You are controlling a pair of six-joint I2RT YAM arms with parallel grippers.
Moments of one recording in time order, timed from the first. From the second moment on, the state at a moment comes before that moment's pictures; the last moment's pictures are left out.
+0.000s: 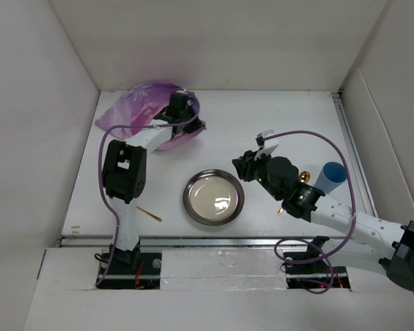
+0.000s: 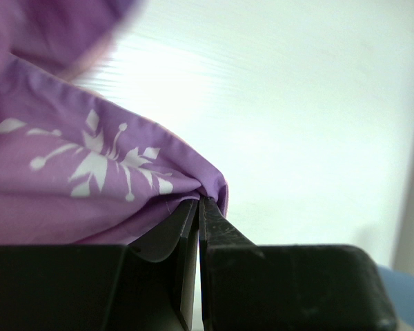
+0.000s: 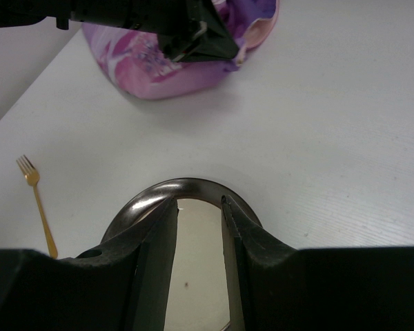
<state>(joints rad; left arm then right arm) -0.32 2.01 1.52 -0.21 0.13 -0.74 0.87 1.05 0.72 0.17 0.33 0.32</state>
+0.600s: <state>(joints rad) -0.53 1.87 1.37 -0.08 0.00 -0.76 0.59 1.21 0.74 0.13 0.34 0.50</state>
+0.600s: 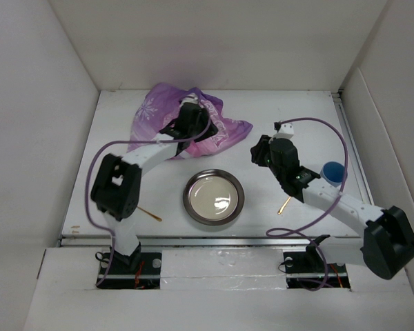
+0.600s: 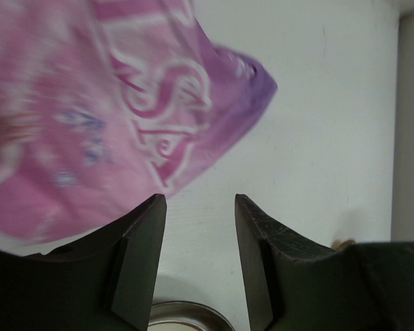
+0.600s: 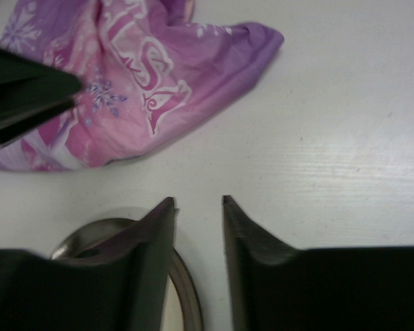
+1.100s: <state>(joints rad) -0.02 1.54 0.75 0.04 -0.20 -1.05 0.40 1.64 0.88 0.25 0.11 0.64</state>
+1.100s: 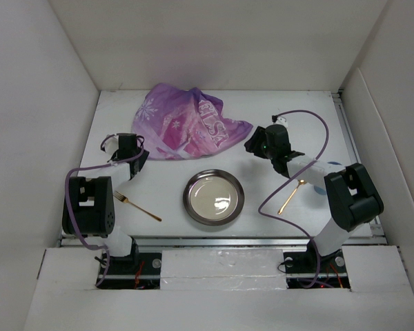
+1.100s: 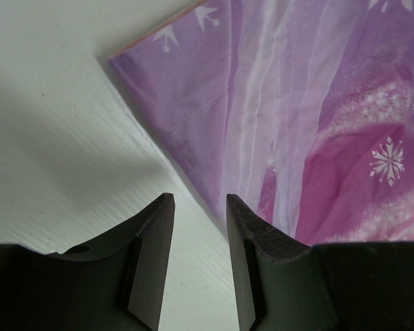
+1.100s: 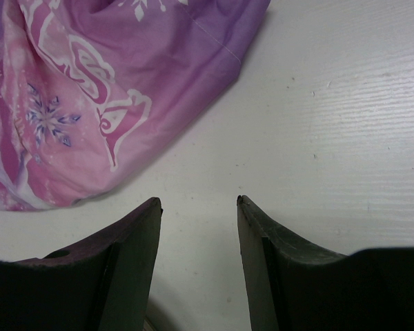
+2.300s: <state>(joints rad) 0.06 1.68 0.83 -0.04 -0.29 -1.22 0.19 2.13 1.29 0.30 -0.19 0.96</state>
